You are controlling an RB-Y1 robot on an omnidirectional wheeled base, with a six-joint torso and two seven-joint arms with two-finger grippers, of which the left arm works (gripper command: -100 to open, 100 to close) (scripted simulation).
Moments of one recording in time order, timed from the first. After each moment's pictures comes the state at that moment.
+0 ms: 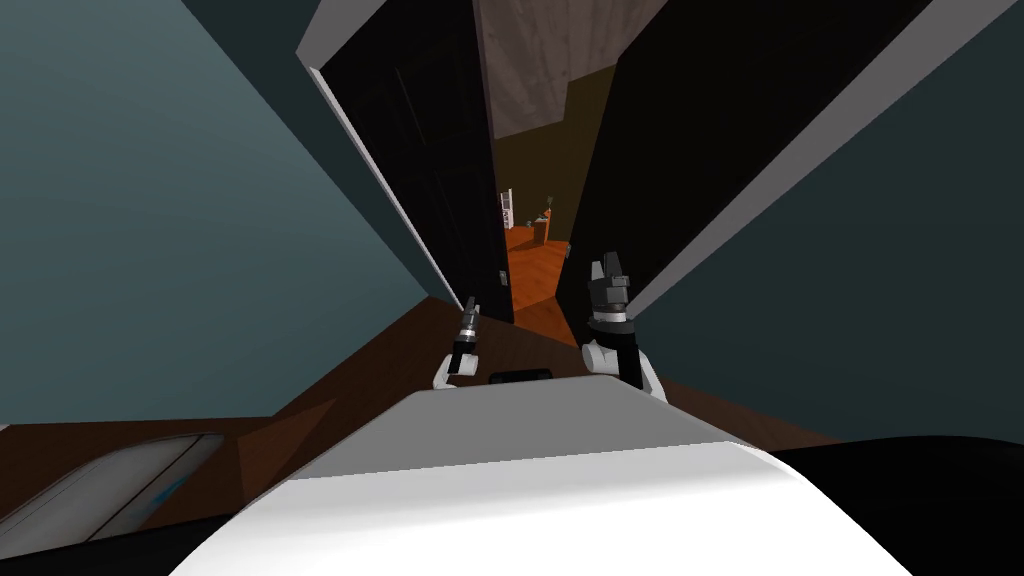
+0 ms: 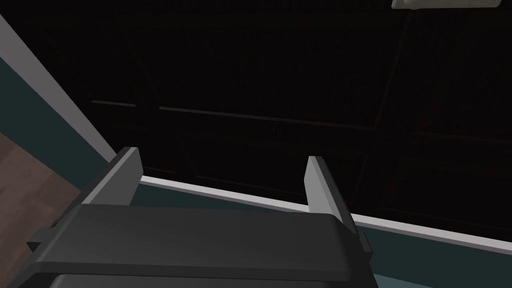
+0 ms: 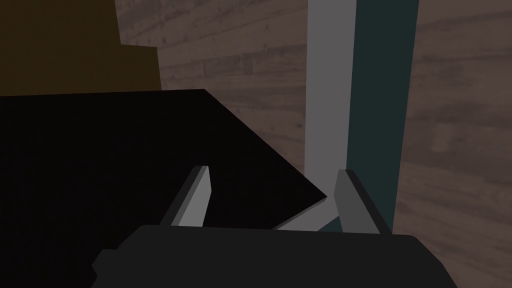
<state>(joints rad) 0.15 0.08 -0.12 -1.44 -0.07 -0.59 0.02</state>
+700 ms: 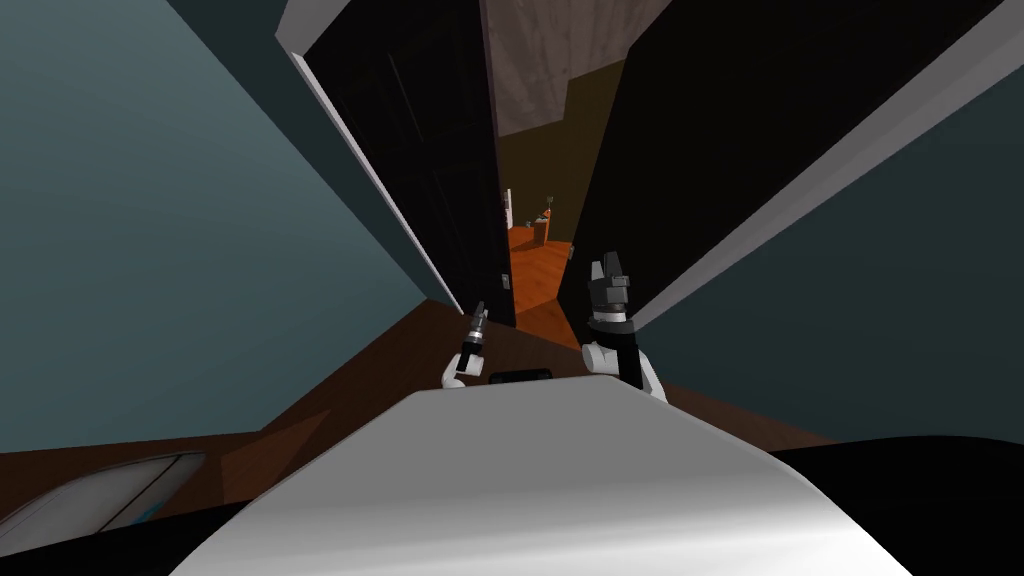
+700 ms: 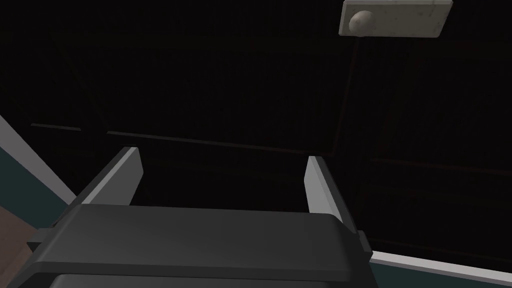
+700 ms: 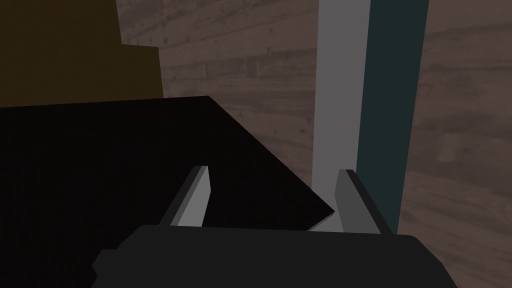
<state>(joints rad) 0.06 0.08 -0.16 -1.21 -0.08 -0.65 0.05</state>
